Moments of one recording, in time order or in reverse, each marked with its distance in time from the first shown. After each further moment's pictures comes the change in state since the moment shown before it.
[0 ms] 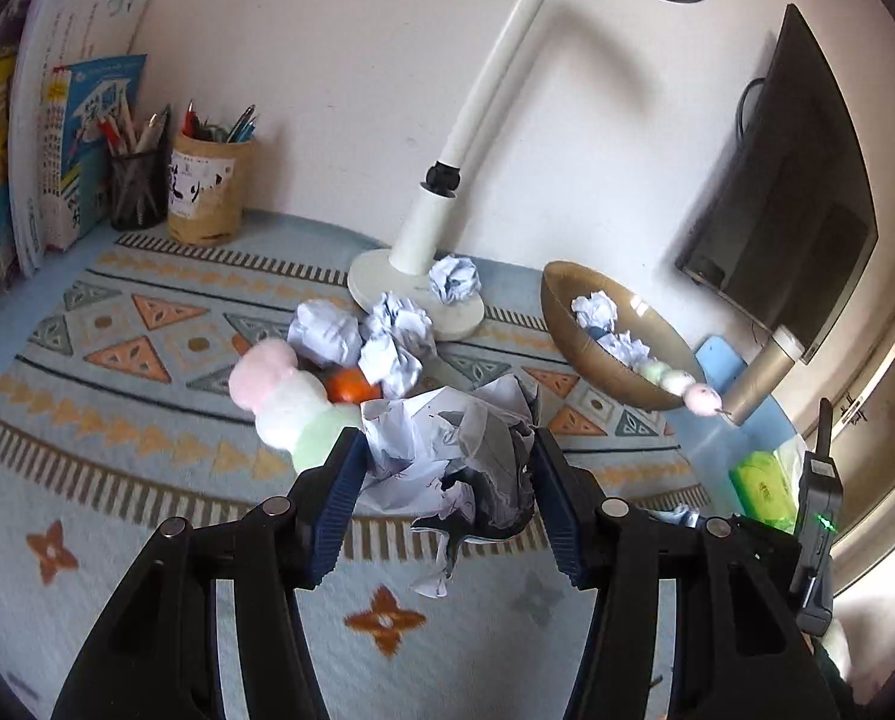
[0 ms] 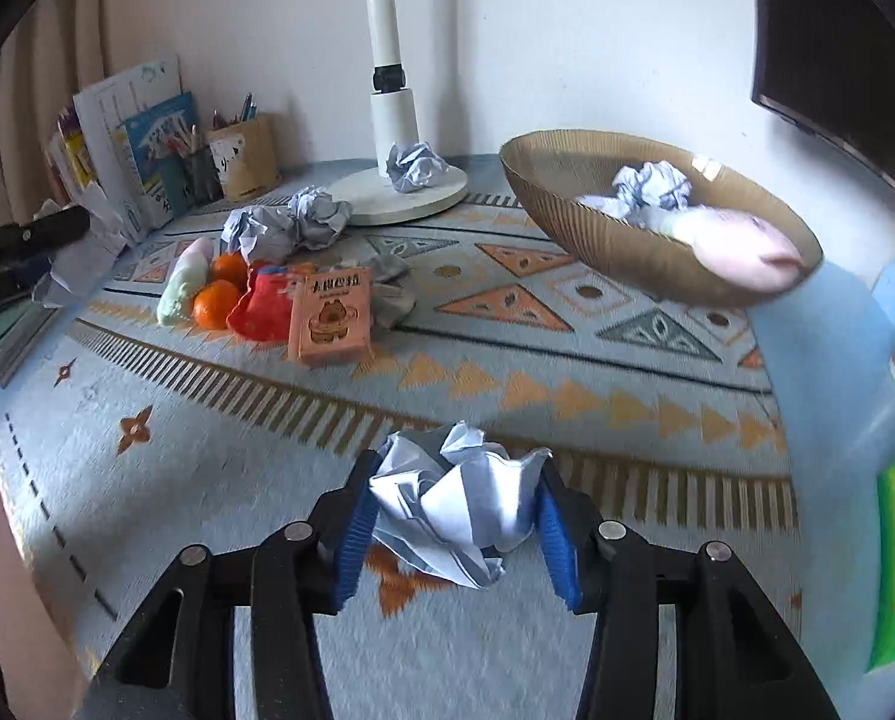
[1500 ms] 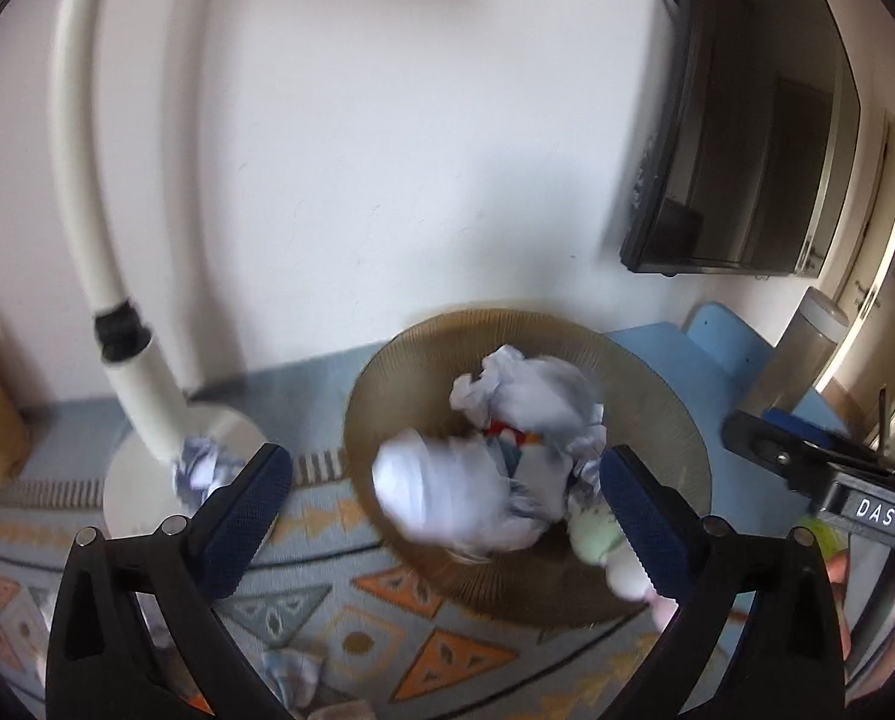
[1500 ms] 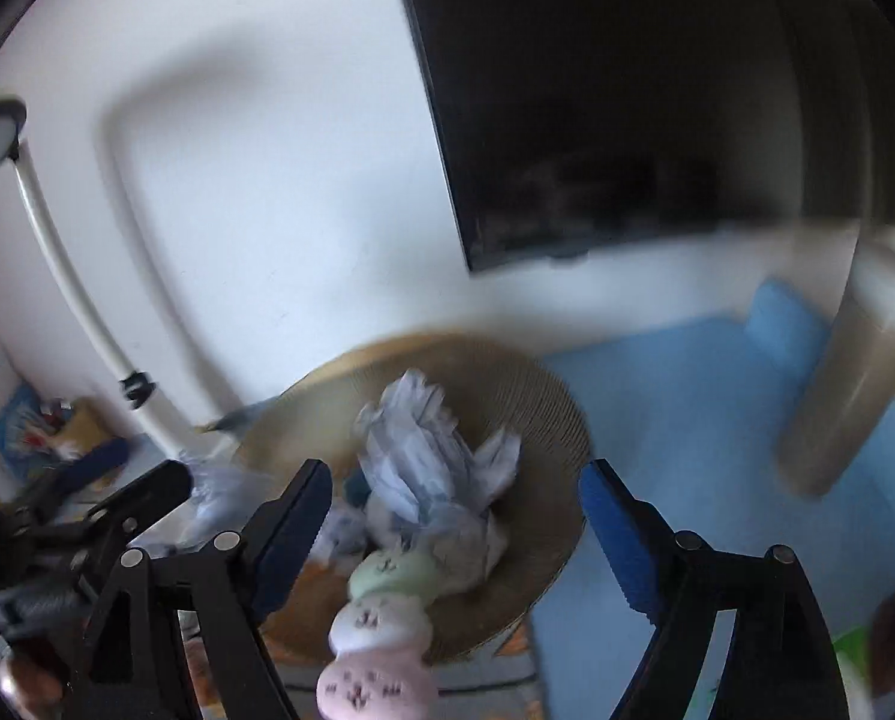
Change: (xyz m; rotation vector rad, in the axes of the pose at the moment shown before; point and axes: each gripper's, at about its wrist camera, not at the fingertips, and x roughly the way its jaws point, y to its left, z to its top) left arm 0.193 -0.179 0.113 0.299 0.058 -0.035; right arm -0.048 -0.192 0.139 0.416 -0.199 -0.157
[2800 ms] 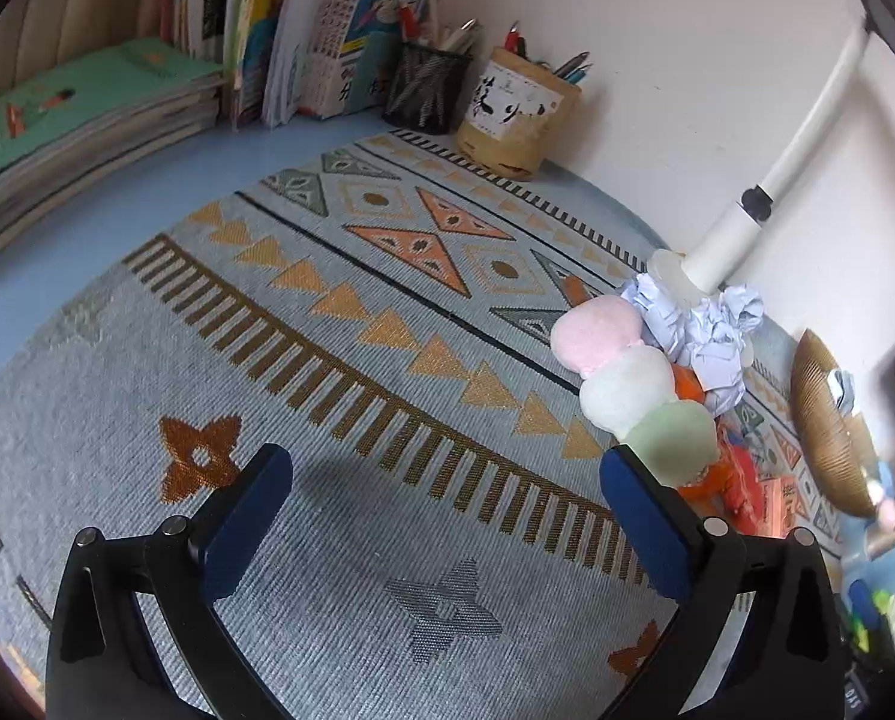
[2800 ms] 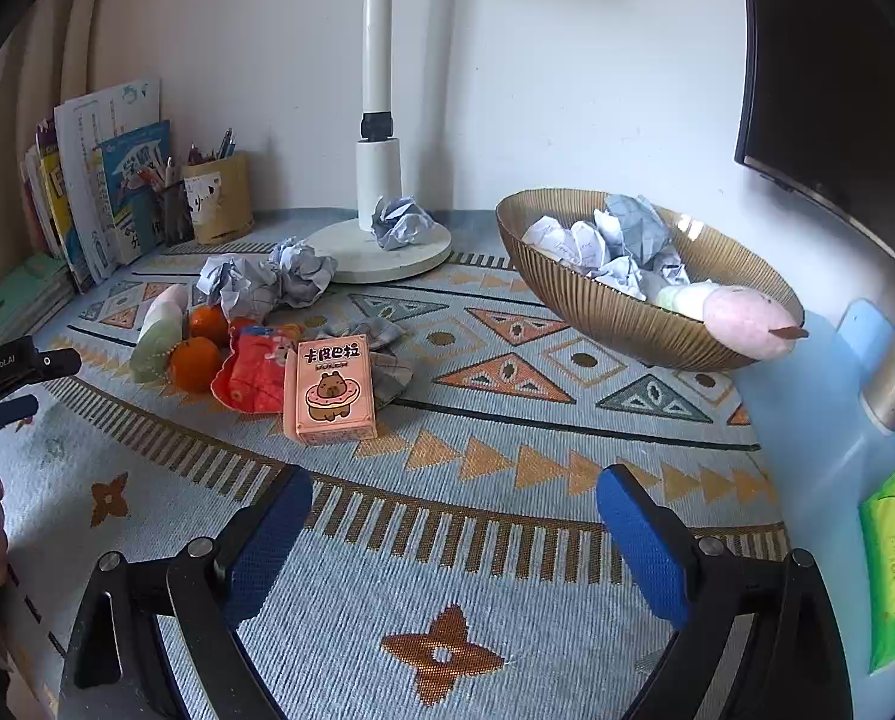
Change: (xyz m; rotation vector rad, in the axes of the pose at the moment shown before) left arm -0.167 0.233 -0.234 -0.689 0.012 0.445; right arm -0.007 0.152 -0.206 -0.399 0.032 0.060
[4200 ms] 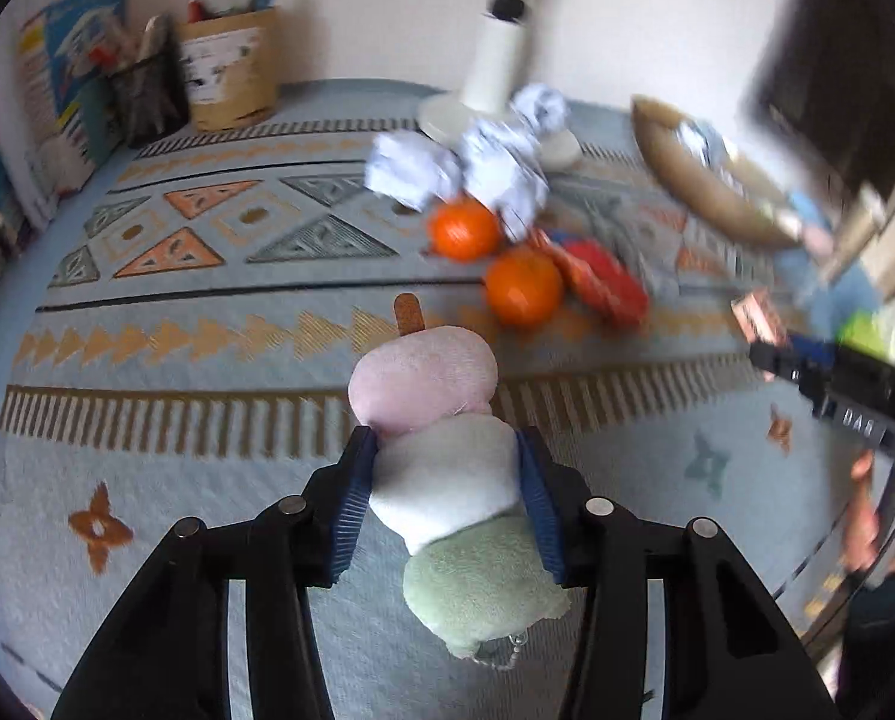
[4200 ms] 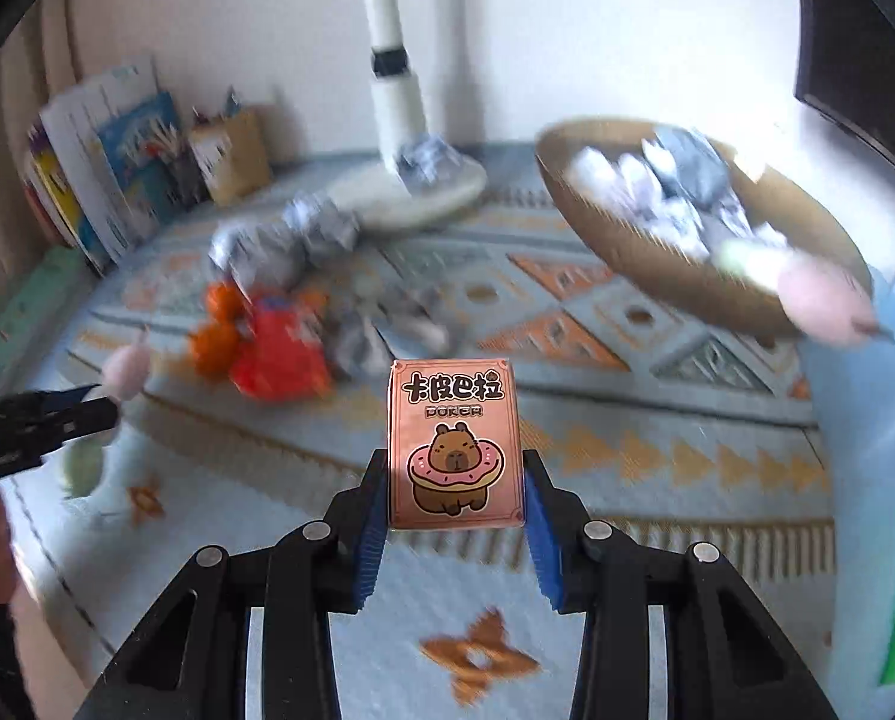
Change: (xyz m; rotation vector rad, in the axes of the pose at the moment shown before) left arm -0.009 -0.084 -0.031 0.581 0.230 -0.178; right arm 0.022 0.001 0.010 0.038 0.201 0.086
